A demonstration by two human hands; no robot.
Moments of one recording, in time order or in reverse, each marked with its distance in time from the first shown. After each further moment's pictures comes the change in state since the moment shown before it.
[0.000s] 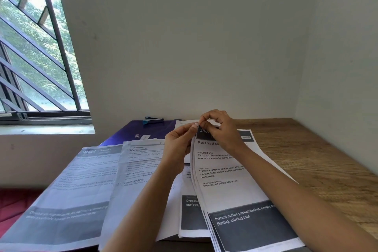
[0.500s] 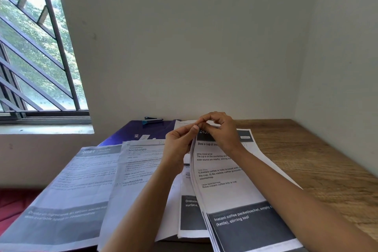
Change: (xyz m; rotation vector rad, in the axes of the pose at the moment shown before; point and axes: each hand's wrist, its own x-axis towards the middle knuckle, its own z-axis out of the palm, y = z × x) left_hand -0.002 0.002 0.003 0.028 0.001 0.037; right_hand 0.000 0.003 0.004 0.080 0.065 0.011
